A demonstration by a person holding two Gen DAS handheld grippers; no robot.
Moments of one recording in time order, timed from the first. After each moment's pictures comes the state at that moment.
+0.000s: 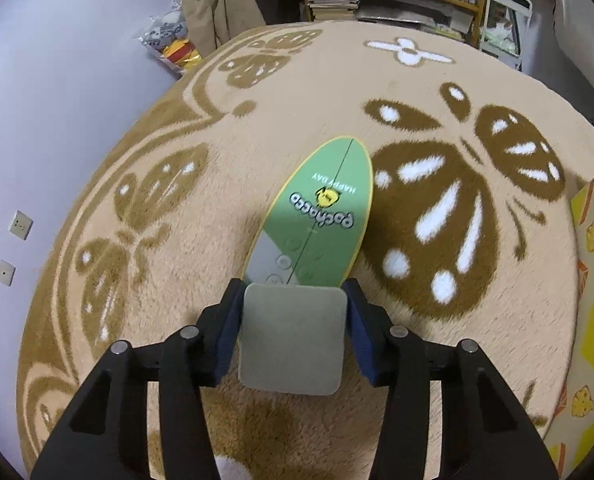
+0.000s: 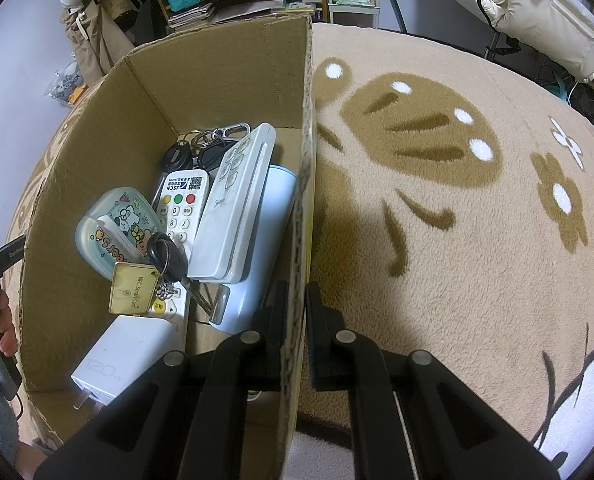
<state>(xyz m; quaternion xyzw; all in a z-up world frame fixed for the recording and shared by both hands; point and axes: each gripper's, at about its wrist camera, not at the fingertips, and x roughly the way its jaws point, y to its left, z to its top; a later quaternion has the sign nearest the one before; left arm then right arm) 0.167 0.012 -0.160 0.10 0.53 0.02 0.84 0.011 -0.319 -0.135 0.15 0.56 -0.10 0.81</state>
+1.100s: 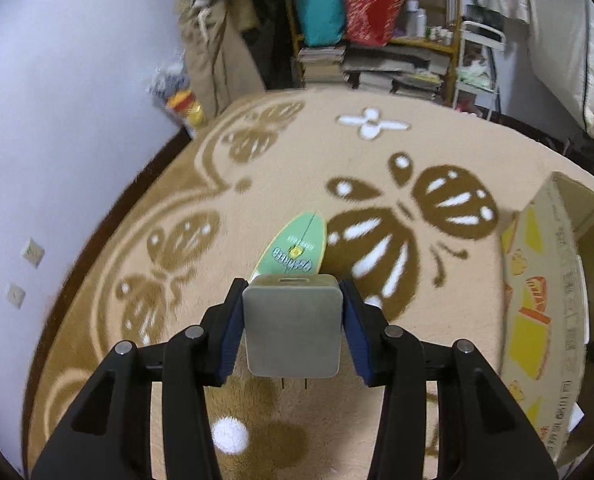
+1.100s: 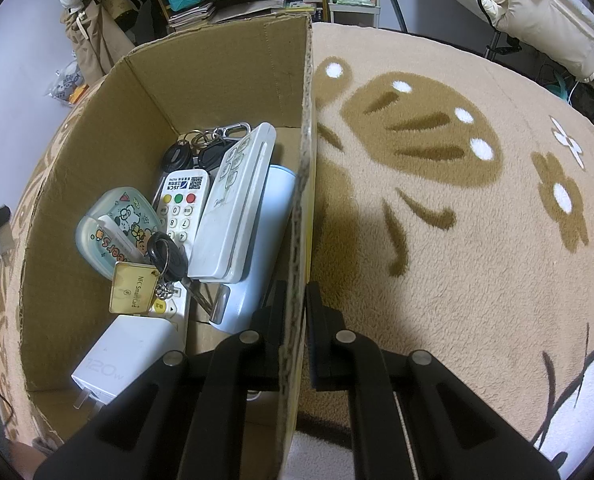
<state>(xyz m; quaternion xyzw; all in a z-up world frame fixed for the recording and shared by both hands) 0.127 -0.023 -0.071 0.11 0.45 -0.01 0.88 0.011 -0.320 -0.136 0.15 0.56 -0.10 0.81</state>
